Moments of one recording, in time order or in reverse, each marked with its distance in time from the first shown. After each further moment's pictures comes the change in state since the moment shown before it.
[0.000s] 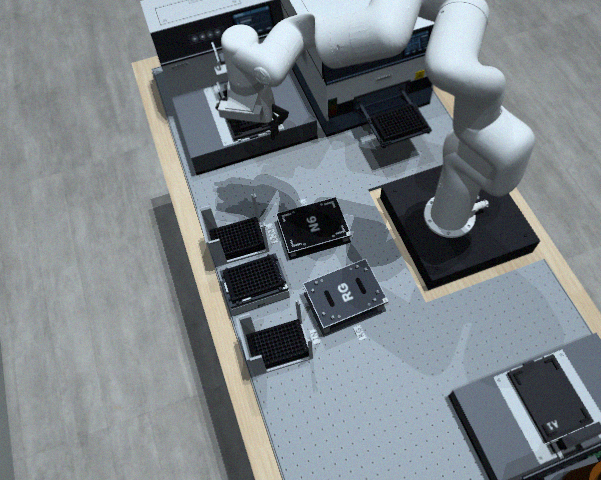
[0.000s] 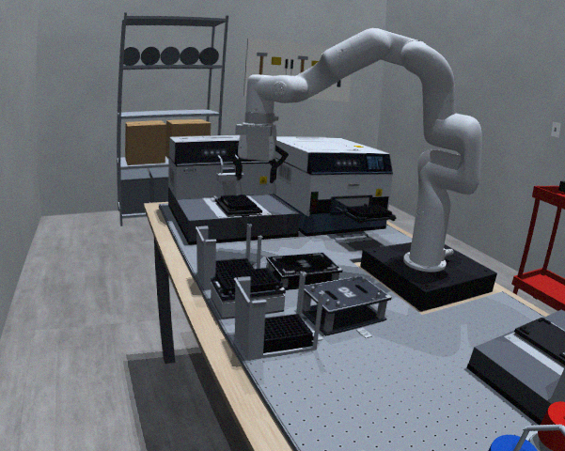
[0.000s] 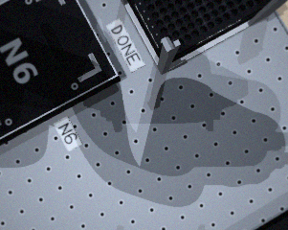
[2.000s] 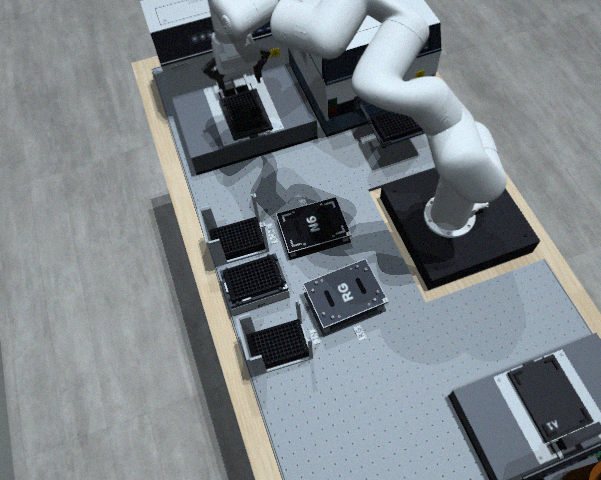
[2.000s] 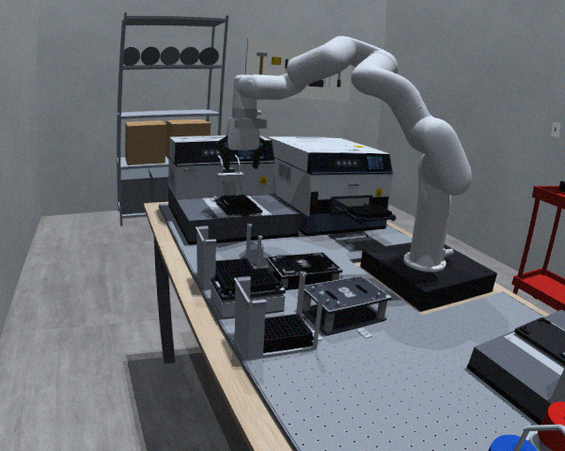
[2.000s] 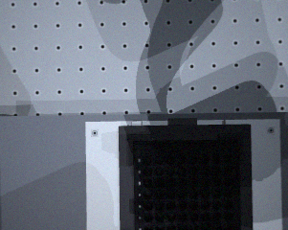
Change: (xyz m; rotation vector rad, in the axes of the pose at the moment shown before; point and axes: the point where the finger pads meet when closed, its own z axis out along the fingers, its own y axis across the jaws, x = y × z) arm -0.149 0.075 0.001 -0.001 -0.001 -0.526
